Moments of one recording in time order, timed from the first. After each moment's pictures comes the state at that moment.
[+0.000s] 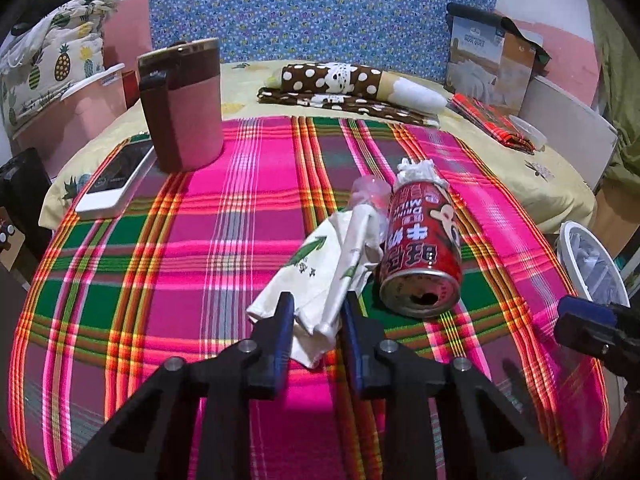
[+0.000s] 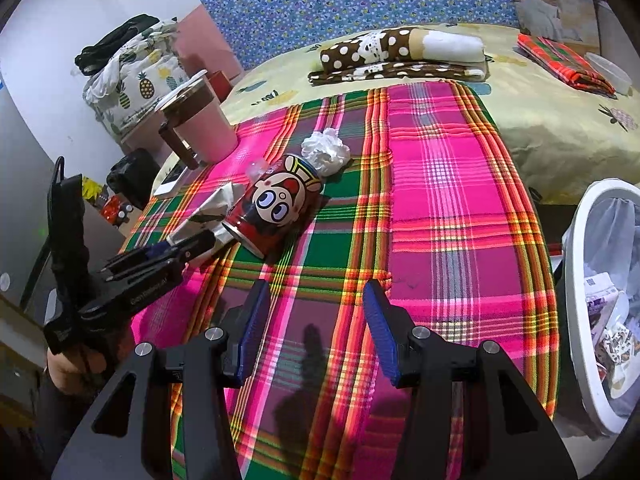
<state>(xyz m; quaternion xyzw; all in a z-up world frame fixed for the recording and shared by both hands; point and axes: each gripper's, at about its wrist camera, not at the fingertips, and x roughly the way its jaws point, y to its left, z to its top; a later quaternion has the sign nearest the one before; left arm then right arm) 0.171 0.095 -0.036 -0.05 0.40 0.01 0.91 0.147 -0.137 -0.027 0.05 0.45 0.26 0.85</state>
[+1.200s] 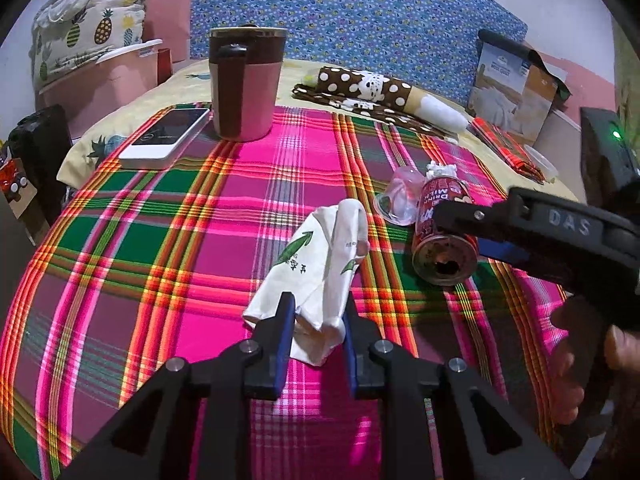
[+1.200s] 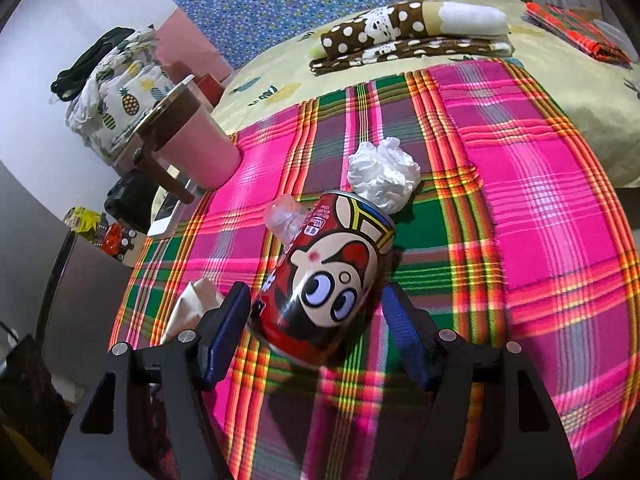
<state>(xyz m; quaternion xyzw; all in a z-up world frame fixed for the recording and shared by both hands) 0.133 0.126 -0.042 -0.11 0.39 0.04 0.91 0.200 -0.076 -0.045 0.11 0.48 0.26 0.83</state>
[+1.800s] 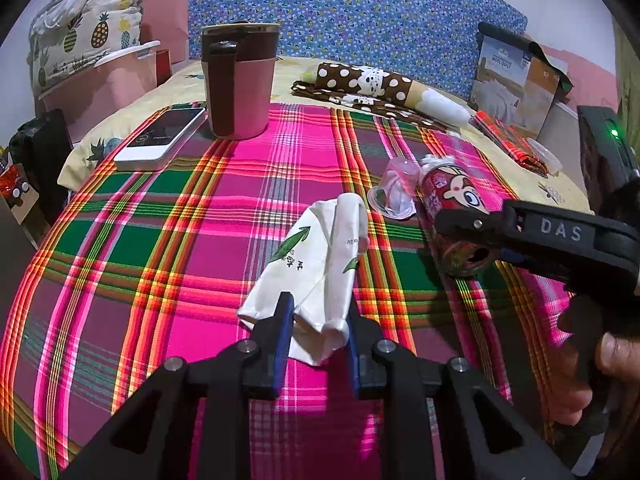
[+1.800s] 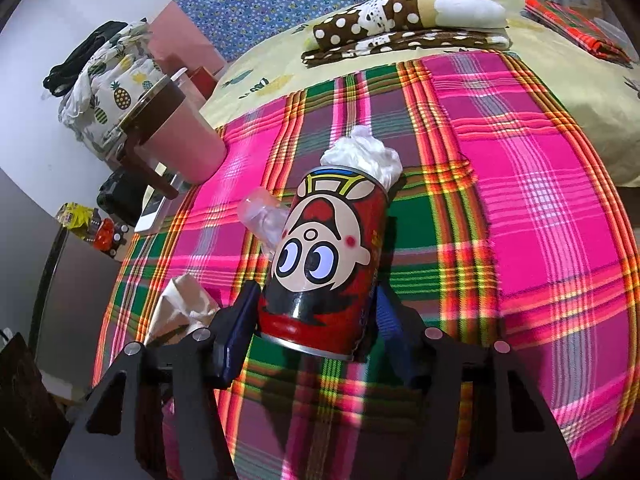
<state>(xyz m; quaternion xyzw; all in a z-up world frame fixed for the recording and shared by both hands) 0.140 0.119 -0.044 -0.10 0.40 0.04 0.91 0.200 -0.084 -0.050 0.09 0.49 0.25 0.83</state>
